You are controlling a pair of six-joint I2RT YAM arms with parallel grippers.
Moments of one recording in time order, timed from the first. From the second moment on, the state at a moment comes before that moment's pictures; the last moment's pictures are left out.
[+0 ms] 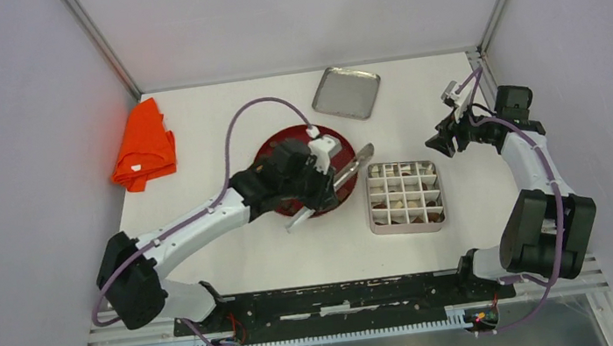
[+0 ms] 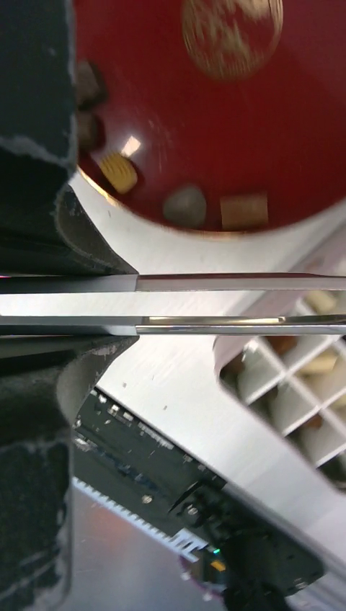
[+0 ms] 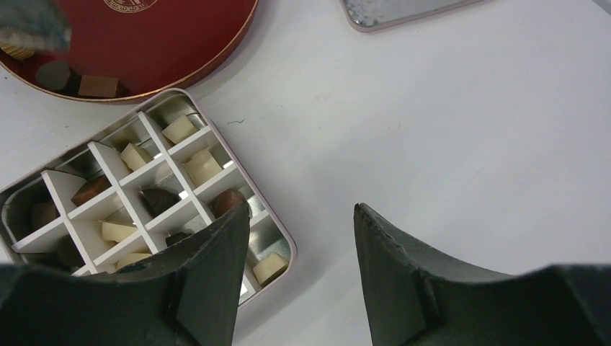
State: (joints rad) left arm -0.92 1.43 1.08 -0.40 0.22 -0.22; right arm -0.31 1.37 0.97 -0.48 -0.95 -0.82
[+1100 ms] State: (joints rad) left arm -0.16 1.31 0.72 -0.18 -0.18 -0.35; right arm -0.31 1.37 0.96 -0.48 -0.97 -0.81
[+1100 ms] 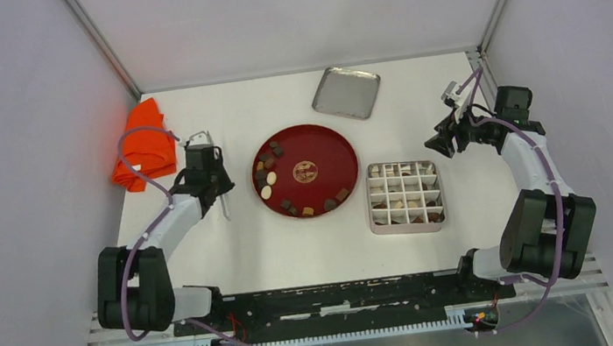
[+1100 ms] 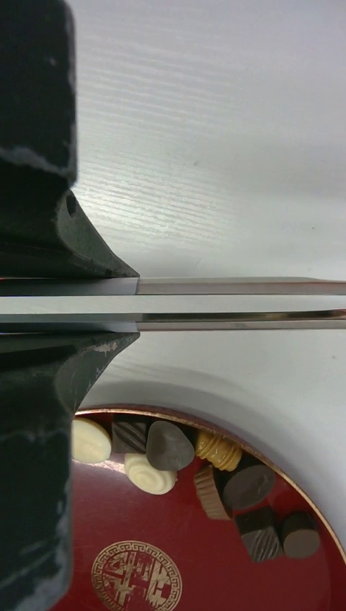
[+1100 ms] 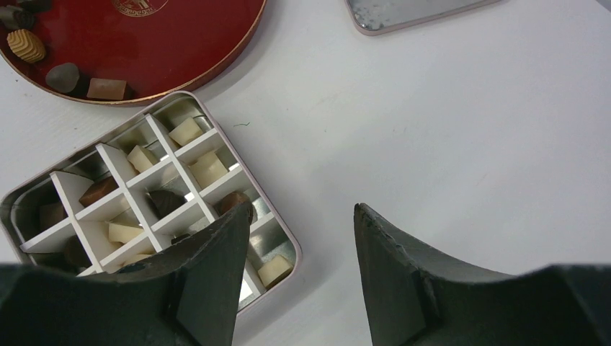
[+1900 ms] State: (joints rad) left arm -0.14 1.54 0.73 -0.09 -0.17 -0.47; right arm -0.31 1.37 0.96 -0.50 -0.99 -0.83
